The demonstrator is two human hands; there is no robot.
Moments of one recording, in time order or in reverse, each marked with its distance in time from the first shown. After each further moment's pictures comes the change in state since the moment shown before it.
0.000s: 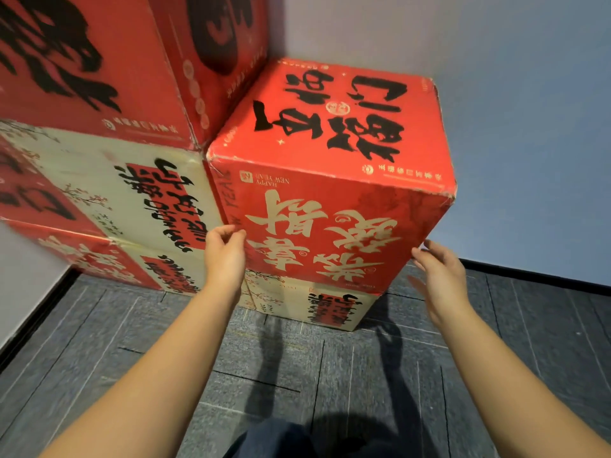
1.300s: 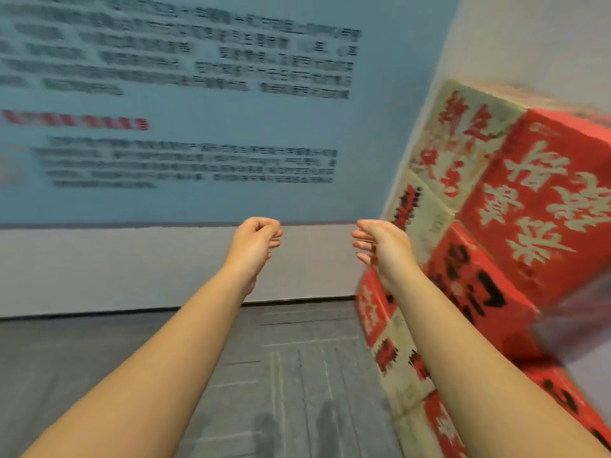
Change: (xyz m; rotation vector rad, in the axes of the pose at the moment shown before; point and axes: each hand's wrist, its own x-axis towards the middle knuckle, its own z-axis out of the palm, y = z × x) left_hand -0.433 0.345 -0.407 -0.362 0.872 0.035; right_hand -0.519 -0.405 0.159 -0.316 -1.458 -0.131
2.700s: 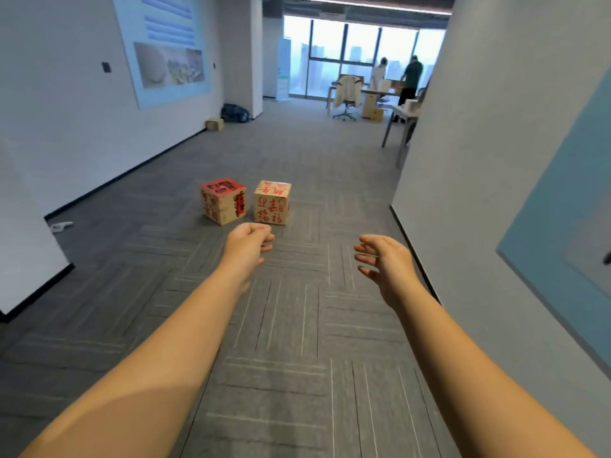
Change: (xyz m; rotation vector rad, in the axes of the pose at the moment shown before) left_hand -0.378 -0.047 -0.975 -0.246 1.850 -0.004; right_hand -0.591 0.128 0.994 -0.238 -1.736 0.093
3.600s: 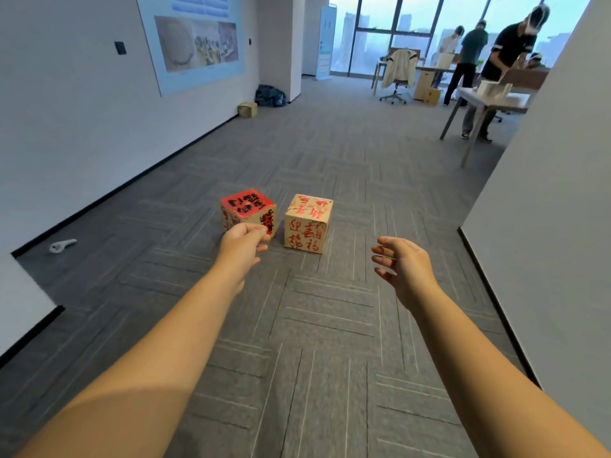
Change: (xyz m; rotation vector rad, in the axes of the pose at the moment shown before) left_hand 0.597 0.045 0.018 0.023 0.116 -0.082; right_hand 0.562 -0.035 0.255 0.002 -0.059 0.116
